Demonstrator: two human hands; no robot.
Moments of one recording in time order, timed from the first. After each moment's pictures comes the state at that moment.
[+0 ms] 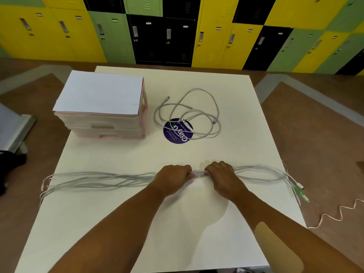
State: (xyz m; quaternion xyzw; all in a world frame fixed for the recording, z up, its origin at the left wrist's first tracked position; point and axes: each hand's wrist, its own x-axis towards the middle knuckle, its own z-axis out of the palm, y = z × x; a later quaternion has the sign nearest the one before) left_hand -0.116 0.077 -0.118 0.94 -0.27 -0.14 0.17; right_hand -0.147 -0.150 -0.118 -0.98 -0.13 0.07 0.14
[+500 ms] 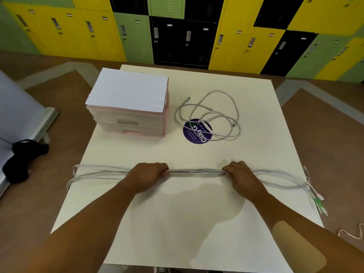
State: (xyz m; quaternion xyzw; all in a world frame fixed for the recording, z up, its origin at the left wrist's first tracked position) left_hand -0.123 0.213 -0.109 0.95 -0.23 -0.15 0.14; right_hand -0.136 -0.149 -0.116 -0.97 -0.14 0.07 0.18
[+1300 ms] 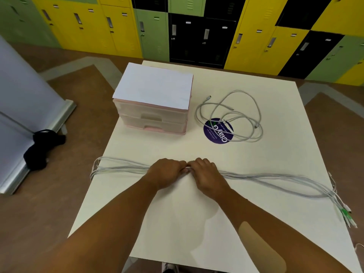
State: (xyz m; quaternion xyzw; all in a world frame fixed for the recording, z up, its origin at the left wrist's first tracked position) left_hand -0.119 0.202 -0.110 0.95 -0.23 -0.14 0.14; right_hand -0.131 0.006 -0.121 -0.95 -0.23 0.08 0.18
